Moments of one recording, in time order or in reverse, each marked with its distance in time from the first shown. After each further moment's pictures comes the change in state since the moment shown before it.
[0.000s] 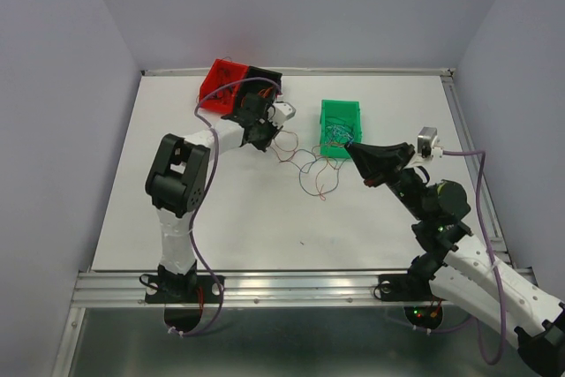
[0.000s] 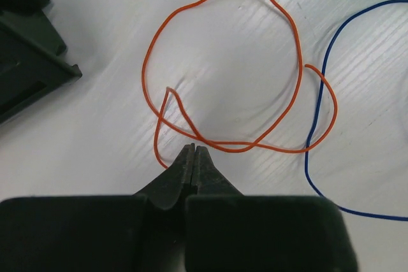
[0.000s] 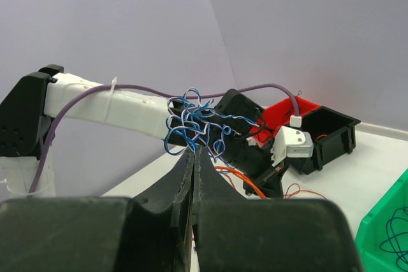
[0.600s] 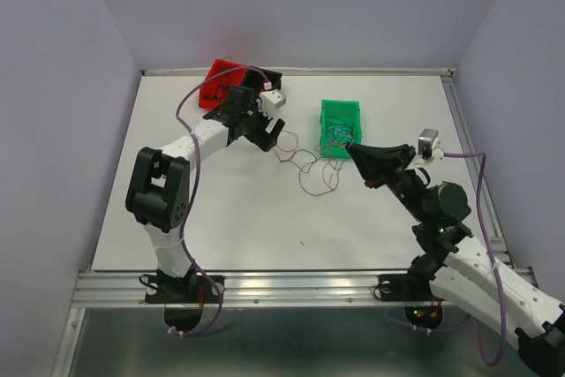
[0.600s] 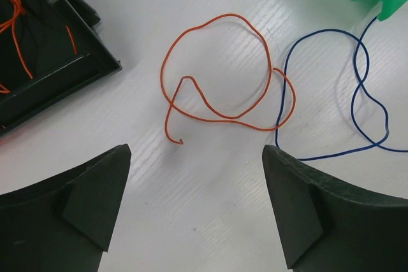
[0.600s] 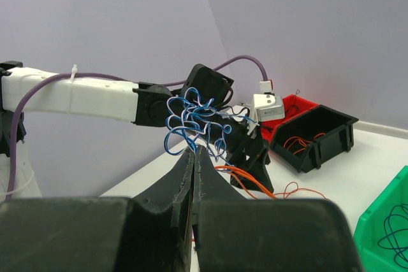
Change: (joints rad) left arm 0.053 -0.185 -0.066 -0.004 0.108 -0.050; right arm 0.000 -0.015 -0.014 0.000 0.007 0.000
